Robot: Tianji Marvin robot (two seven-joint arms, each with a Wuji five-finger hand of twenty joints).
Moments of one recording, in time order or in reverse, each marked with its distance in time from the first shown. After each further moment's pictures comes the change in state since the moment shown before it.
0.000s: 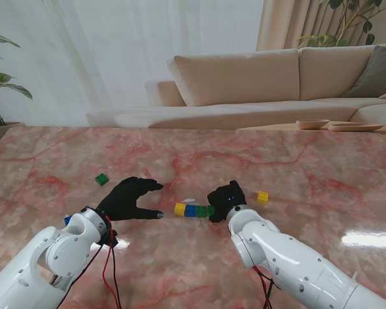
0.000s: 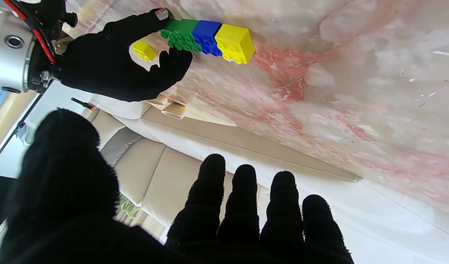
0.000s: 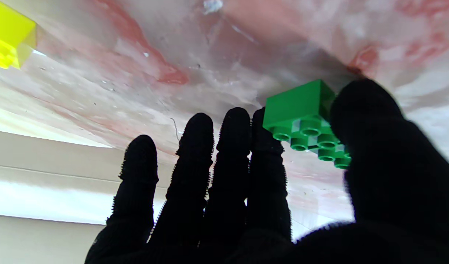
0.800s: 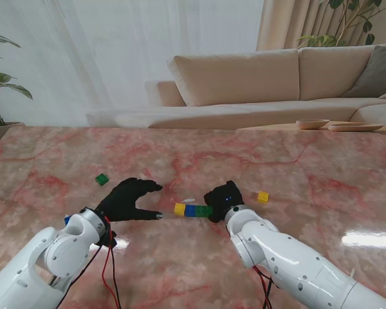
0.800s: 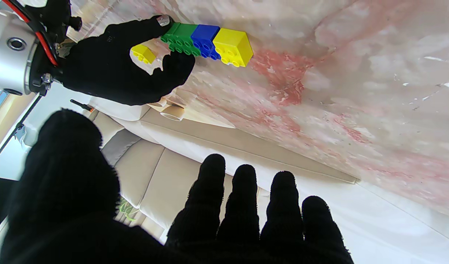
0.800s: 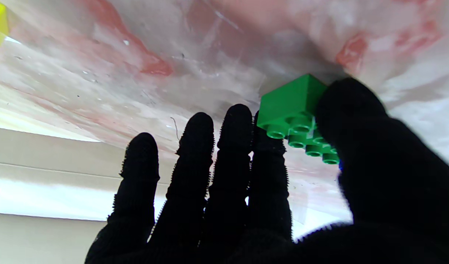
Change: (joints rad) left arm 0.007 0.001 -0.008 -0.002 0.000 -0.003 -0.010; right arm 0.015 -0.004 -0.021 0.022 0.017 -0.027 -0.043; left_hand 0.000 0.000 0.020 0.000 0.000 0.000 0.000 0.000 0.000 0.000 0.000 0.000 0.000 0.000 0.000 0.000 0.000 -0.006 -0.023 0.000; right_hand -0.001 -0.043 0.176 -0.082 -0.001 -0.021 0.024 -0.022 0.042 -0.003 0.000 -0.001 0.008 0.000 0.000 0.000 0.031 -0.009 0.001 0.001
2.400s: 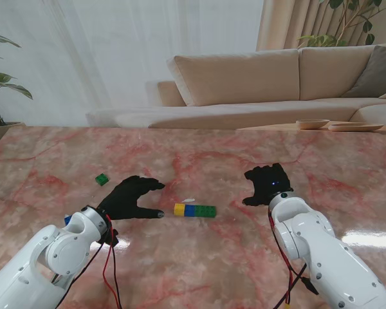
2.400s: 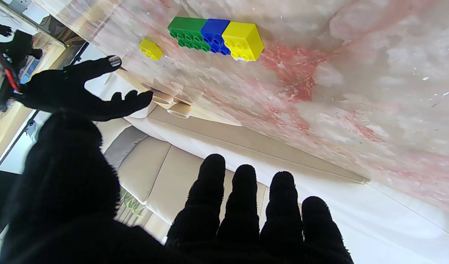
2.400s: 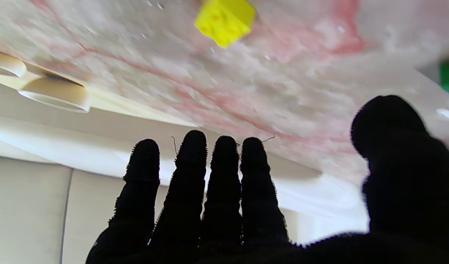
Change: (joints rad) left arm -0.020 0.000 0.014 0.015 -0.020 -0.021 0.007; right arm -0.317 0.021 0.583 -0.255 -0.265 -0.184 0.159; left_hand 0.000 0.000 0.000 0.000 0.000 0.000 0.000 0.000 0.000 0.000 0.000 0.000 0.000 -0.009 0.000 -0.009 0.000 -0.001 -0.013 0.015; right_hand -0.116 0.105 -0.200 0.083 -0.225 0.160 -0.351 -0.140 -0.335 0.087 -0.210 -0.273 -0.158 0.046 -0.353 -0.216 -0.062 -0.012 -0.252 -0.096
